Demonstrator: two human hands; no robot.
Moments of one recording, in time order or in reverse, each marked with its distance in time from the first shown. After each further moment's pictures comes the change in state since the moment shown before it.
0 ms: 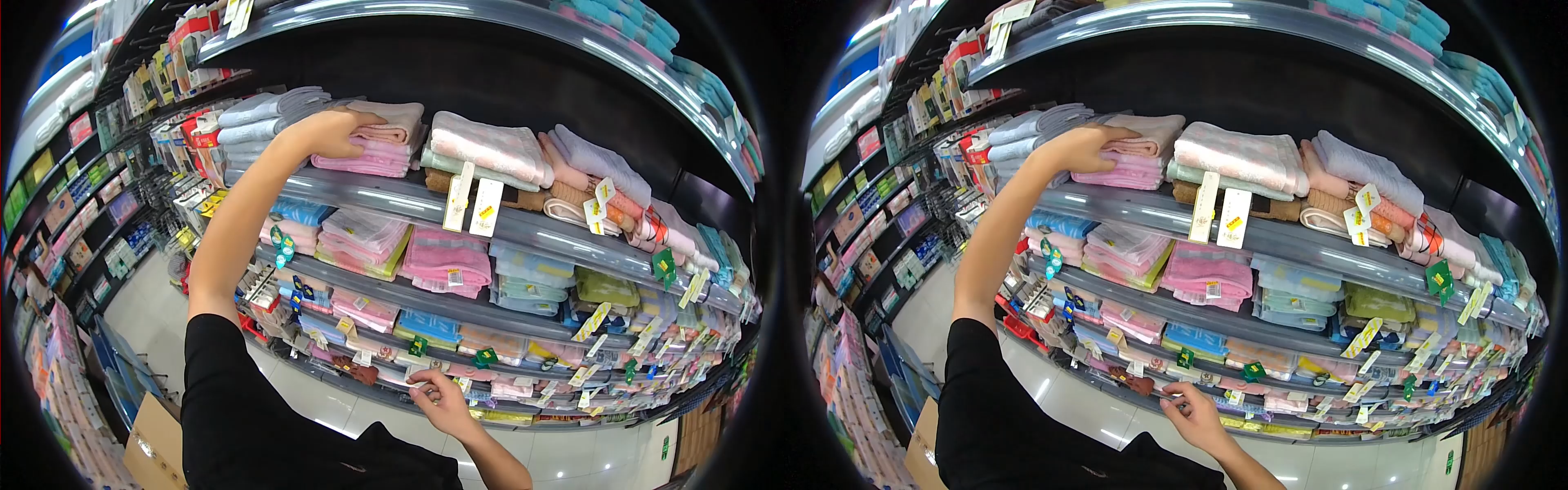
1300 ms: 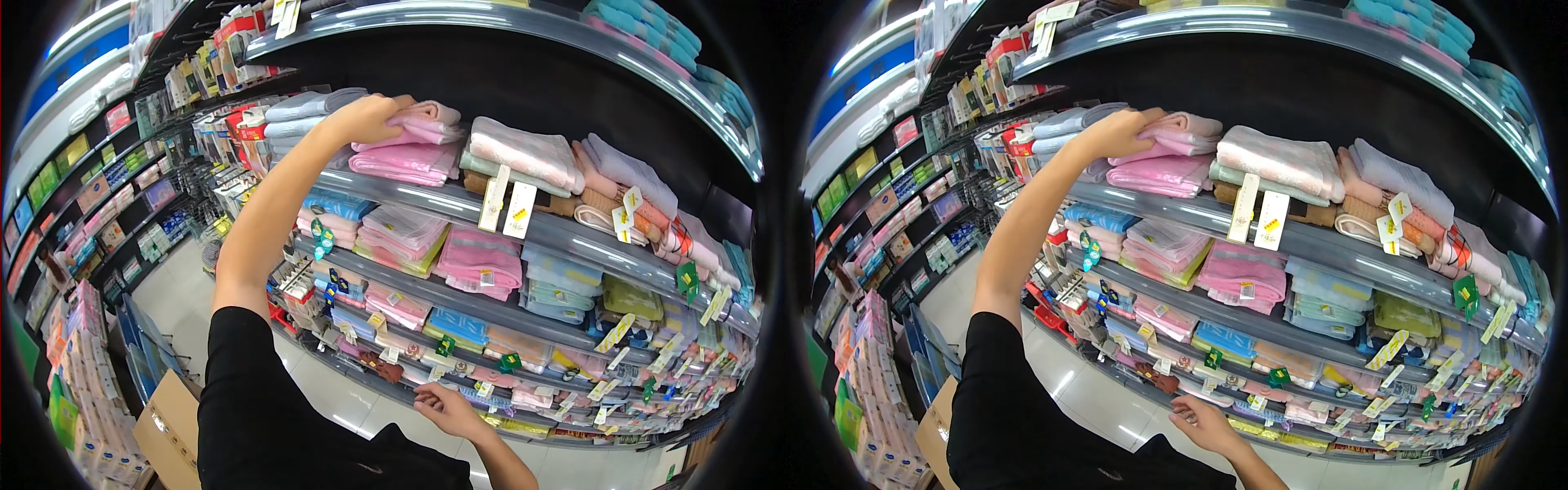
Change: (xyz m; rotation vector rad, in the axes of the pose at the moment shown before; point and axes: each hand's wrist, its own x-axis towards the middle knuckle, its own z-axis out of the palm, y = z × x) left_hand -0.003 0.017 -0.034 0.059 0.032 -0.151; right_hand -0.005 0.013 0.006 -0.186 -0.320 0.082
